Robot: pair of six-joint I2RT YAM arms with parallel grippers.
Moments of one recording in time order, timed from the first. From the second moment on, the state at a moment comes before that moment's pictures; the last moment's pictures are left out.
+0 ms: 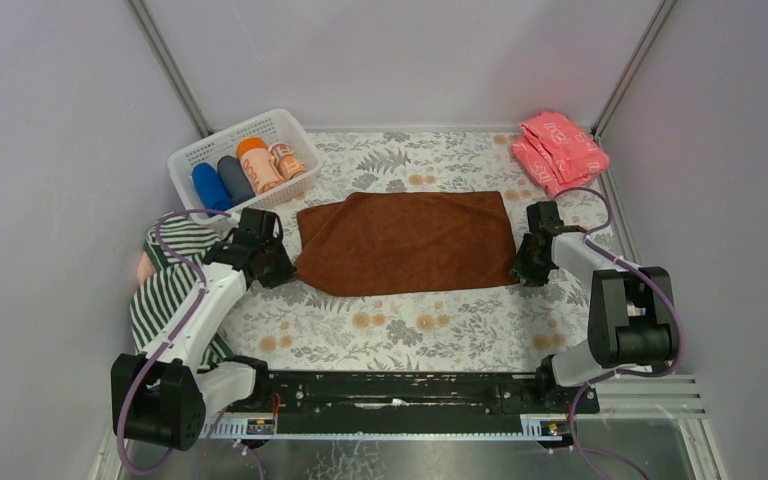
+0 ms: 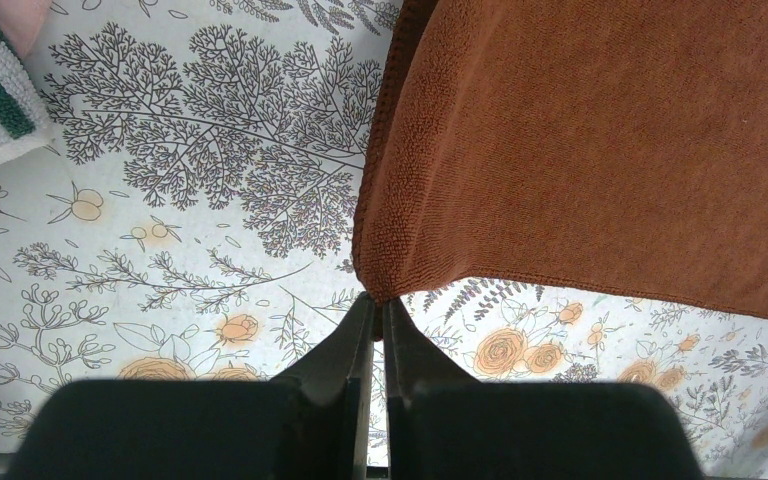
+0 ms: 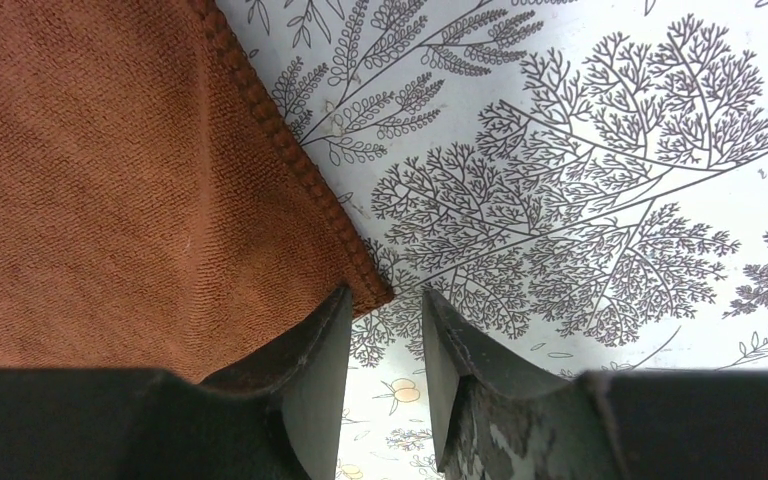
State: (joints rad) left arm -0.16 1.11 0.78 -0.73 0.02 -0.62; right arm 0.06 1.51 0.78 -0.54 0.09 0.51
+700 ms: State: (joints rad) left arm -0.16 1.11 0.78 -0.71 0.02 -0.62; right arm 0.07 1.54 0.80 -0.53 0.11 0.50
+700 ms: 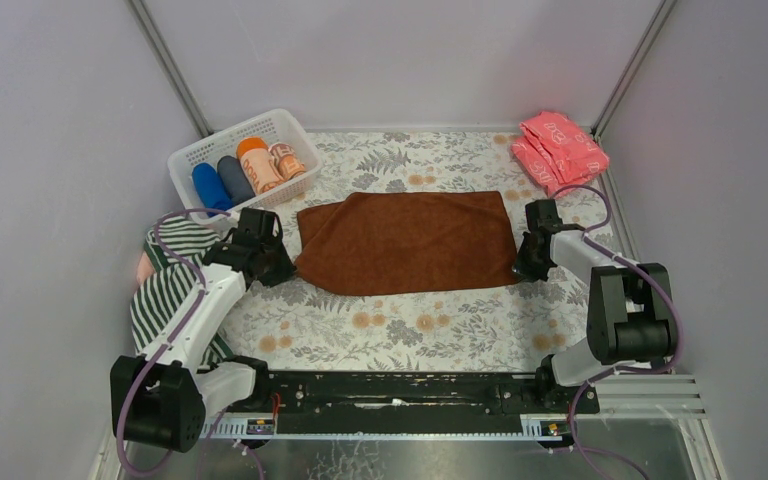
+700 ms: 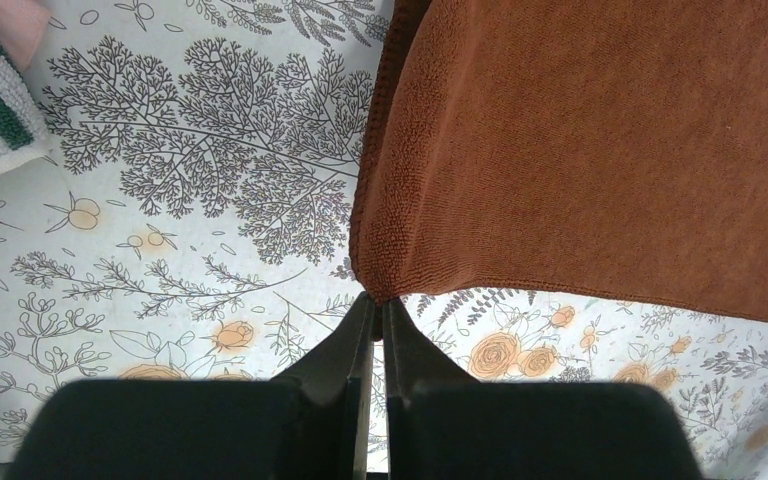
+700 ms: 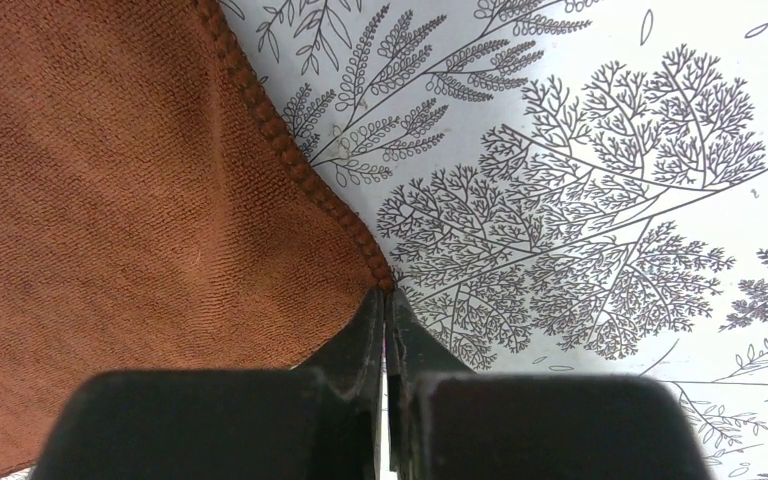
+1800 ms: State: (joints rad) left arm -0.16 0.92 1.49 -0.92 -0.11 -0.56; right arm 0.07 0.97 1.41 -0.87 0.25 0.29
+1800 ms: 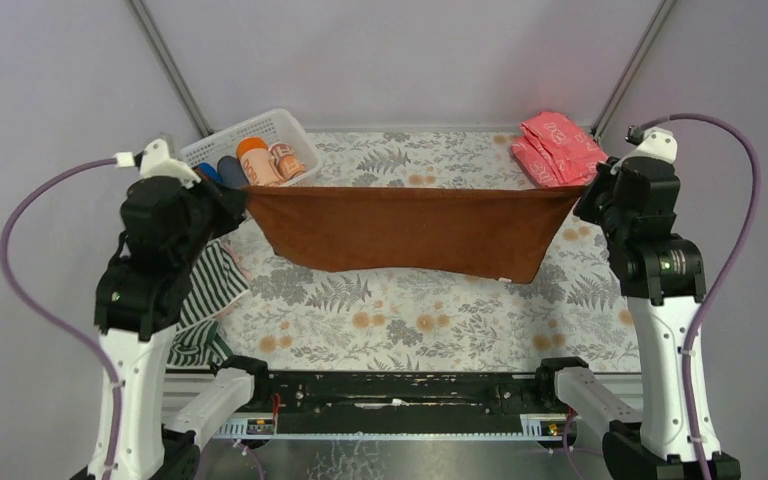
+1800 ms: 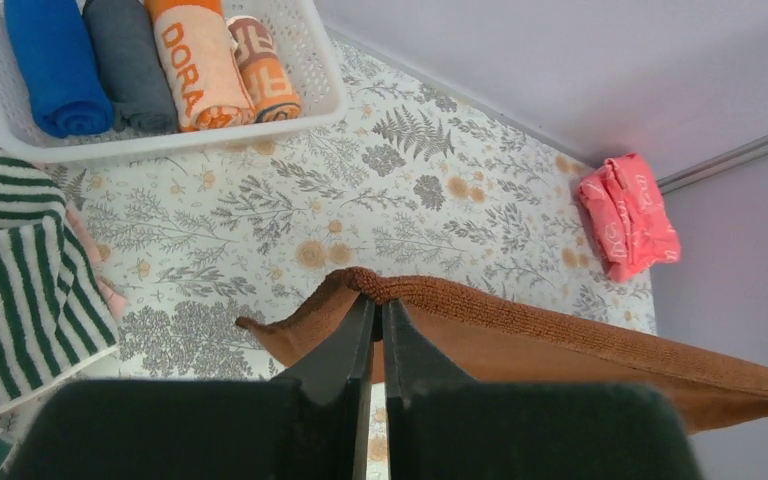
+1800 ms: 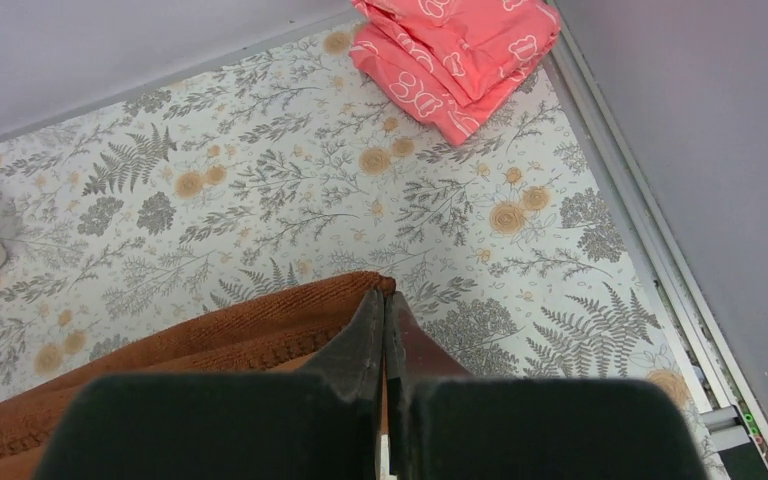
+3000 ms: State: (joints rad) left arm -0.15 1.75 1.30 -0.45 -0.12 -0.71; right arm -0.03 1.81 1.29 -0.35 0.19 0.31
